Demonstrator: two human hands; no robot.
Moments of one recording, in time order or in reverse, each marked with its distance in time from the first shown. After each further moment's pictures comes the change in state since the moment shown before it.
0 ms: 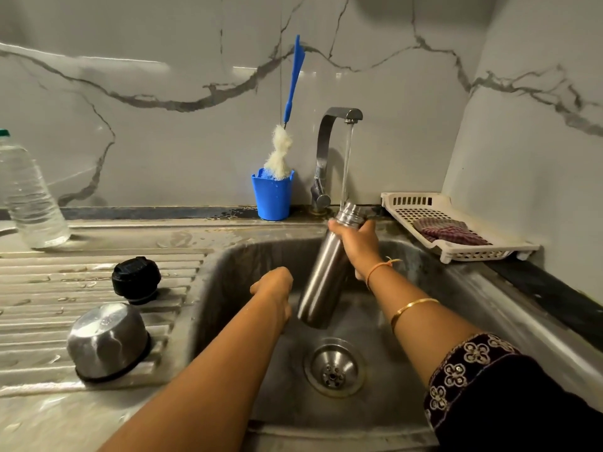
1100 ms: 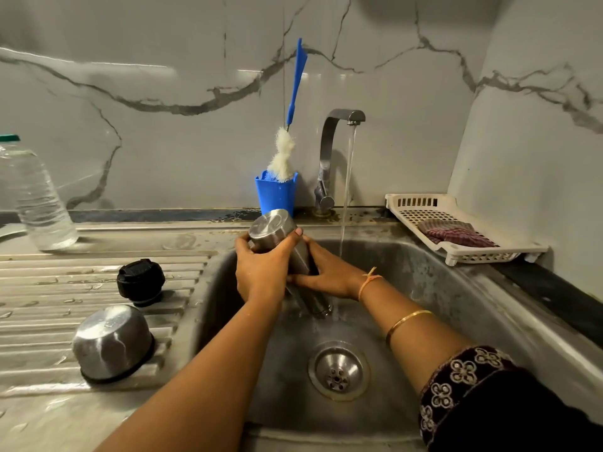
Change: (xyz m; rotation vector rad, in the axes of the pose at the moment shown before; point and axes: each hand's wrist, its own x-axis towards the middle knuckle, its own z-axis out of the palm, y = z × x) left_hand -0.018 0.008 -0.015 -0.080 0.198 0.651; right_hand -0.019 0.015 0.012 -0.517 -0.782 -0.442
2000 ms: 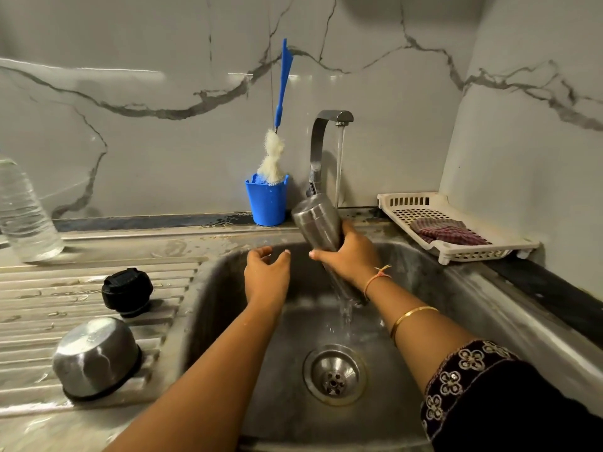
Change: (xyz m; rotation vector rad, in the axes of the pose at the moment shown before) left_hand 0.010 -0.018 0.015 0.102 -0.140 -0.016; right_hand 0.003 0.025 -0.025 -0.123 0.642 0.176
